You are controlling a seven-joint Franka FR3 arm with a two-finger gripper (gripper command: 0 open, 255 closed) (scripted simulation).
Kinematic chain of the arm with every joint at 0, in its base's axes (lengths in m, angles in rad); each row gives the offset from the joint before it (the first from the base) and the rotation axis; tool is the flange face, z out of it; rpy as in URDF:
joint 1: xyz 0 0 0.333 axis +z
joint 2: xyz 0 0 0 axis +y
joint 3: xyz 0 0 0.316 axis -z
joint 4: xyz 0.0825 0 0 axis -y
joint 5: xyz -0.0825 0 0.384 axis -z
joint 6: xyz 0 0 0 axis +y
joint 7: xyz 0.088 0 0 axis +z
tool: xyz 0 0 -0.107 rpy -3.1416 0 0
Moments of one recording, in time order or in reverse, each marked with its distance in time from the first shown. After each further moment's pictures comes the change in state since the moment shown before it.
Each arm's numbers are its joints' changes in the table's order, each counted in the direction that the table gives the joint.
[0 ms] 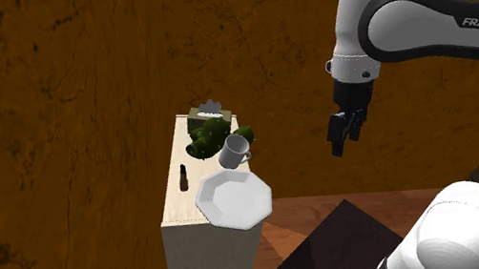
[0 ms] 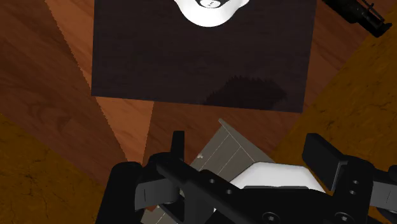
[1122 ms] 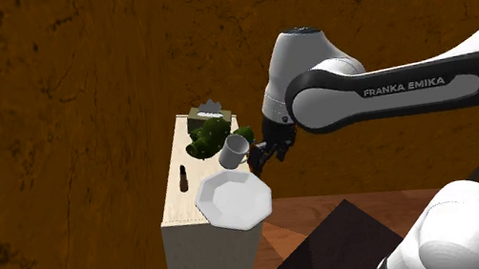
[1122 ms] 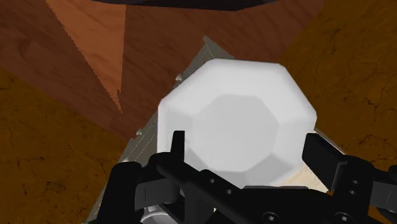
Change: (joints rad) arm 0.040 0.273 -0.229 -0.084 -0.100 -0.636 -0.237
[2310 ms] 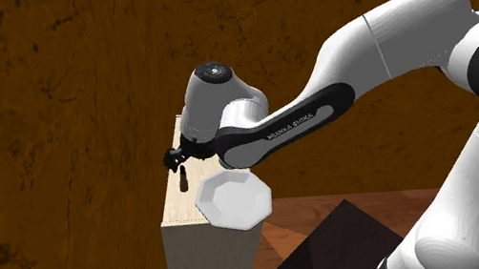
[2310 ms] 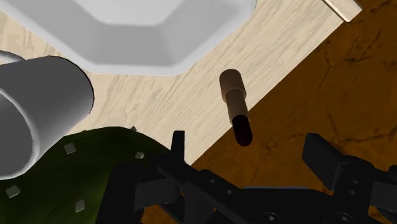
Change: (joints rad) arm -0.063 0.629 -0.209 0.366 0.555 -0.487 -0.599
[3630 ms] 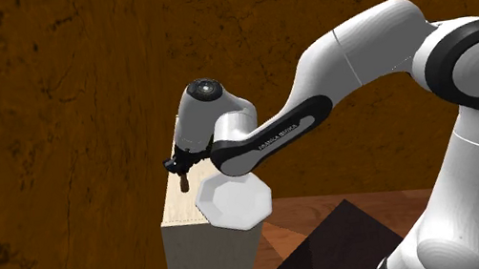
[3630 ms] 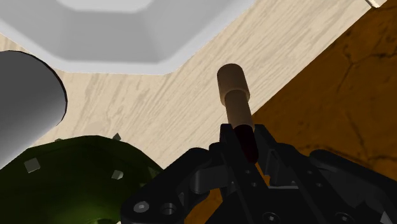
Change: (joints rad) arm 0.035 0.130 0.045 0.057 0.150 -0.054 -0.111
